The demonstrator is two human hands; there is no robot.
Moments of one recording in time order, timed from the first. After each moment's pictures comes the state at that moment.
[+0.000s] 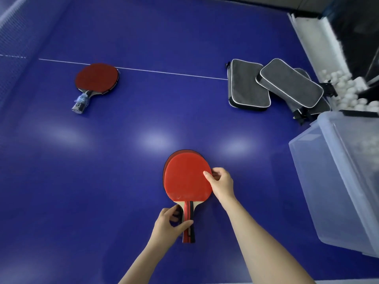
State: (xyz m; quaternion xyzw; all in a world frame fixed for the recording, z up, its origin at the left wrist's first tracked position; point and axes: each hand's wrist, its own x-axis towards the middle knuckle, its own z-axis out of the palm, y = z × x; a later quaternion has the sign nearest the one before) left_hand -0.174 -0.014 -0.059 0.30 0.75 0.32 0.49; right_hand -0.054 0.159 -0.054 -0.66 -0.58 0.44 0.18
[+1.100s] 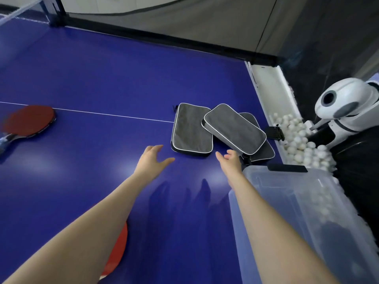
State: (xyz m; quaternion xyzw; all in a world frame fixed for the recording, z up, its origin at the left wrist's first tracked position) left_hand -0.124 0.343 0.041 0.42 0.78 0.33 0.31; right_hand 0.092 0.452 0.042 -0.68 -0.53 0.44 0.24
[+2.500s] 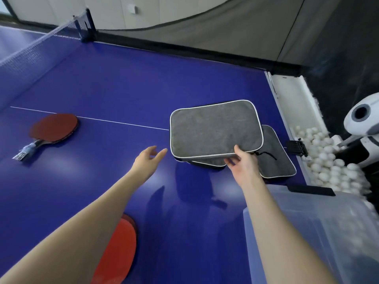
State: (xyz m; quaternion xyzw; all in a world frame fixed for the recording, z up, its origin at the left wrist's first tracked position) left_hand -0.170 0.347 0.059 0.31 0.80 0.38 0.34; right_hand 0.061 0.482 0.077 -0.49 -0.22 0.72 0.45
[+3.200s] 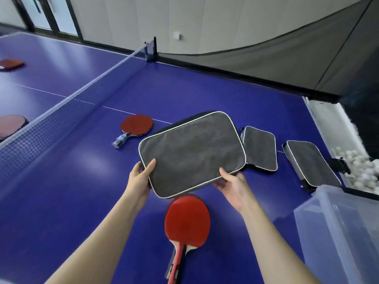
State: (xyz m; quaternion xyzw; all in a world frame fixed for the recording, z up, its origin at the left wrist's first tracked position) left_hand -0.281 0.094 0.087 0.05 0.55 0.73 0.40; right_hand -0.075 0.245 0.101 -0.36 -0.37 0.80 0.31
